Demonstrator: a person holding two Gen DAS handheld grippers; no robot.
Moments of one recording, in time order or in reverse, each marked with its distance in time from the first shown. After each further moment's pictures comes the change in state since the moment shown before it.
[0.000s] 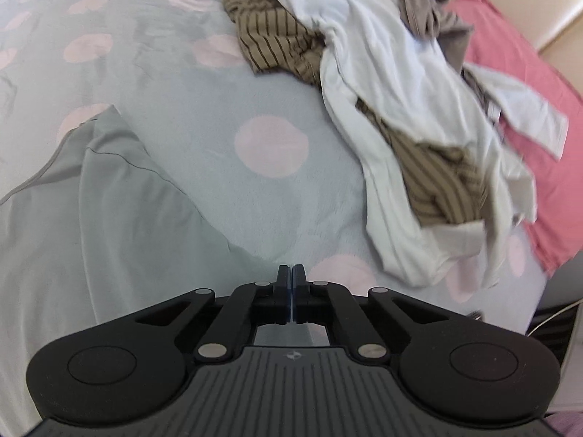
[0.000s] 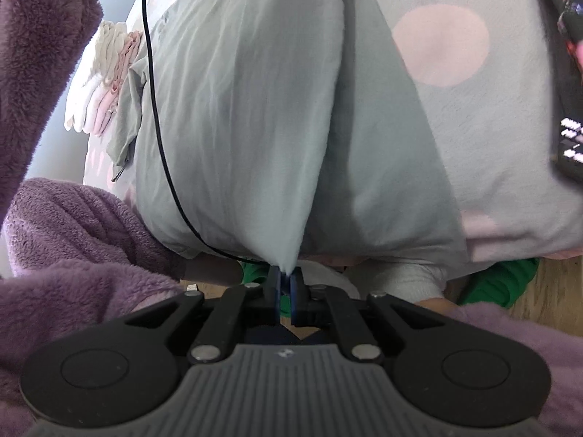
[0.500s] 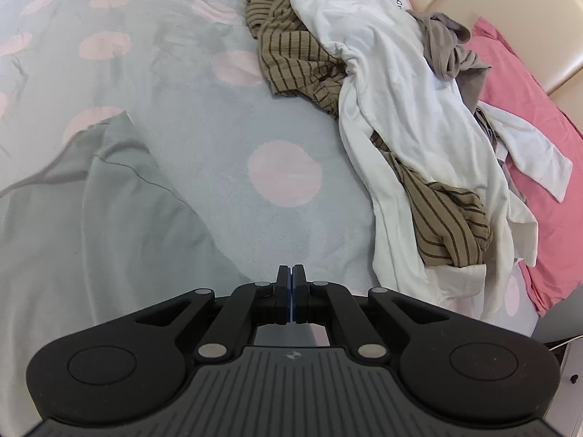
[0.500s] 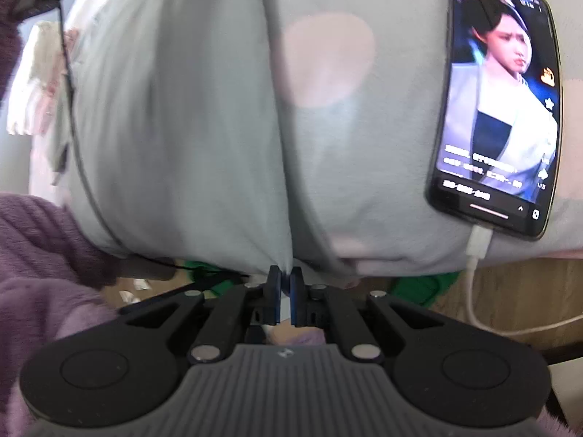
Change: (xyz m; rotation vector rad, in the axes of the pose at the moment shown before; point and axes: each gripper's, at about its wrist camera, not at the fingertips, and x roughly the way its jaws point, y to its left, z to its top) left arm 0.013 0.009 0.006 -0.069 -0.056 -0.035; right arm -0.004 -0.056 0.031 0.059 0.085 -0.176
